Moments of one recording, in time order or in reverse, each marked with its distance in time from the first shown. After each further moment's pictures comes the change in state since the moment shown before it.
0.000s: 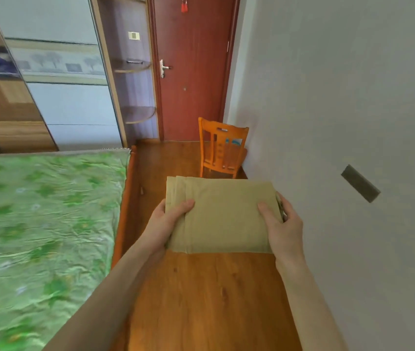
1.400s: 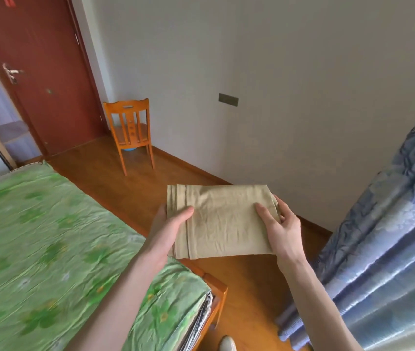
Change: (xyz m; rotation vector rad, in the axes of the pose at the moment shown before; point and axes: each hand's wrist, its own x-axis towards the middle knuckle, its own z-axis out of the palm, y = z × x) left_hand -0.388 -0.036 -0.446 0.281 -0.621 -0.026; right_hand -0.718 -0.062 0.265 0.039 0.706 0.124
